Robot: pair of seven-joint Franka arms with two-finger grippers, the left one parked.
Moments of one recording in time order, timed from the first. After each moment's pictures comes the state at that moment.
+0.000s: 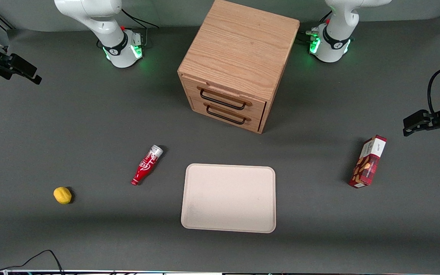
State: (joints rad) arm -0.03 -0.25 0.01 -1.75 0.02 1.47 0.20
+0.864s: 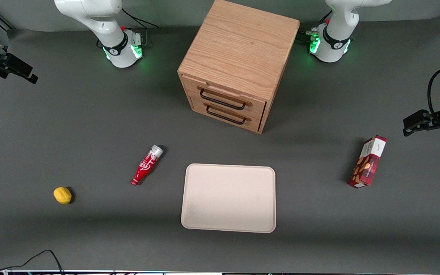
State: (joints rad) arm -0.03 -0.24 0.00 -1.72 0.02 1.43 0.19
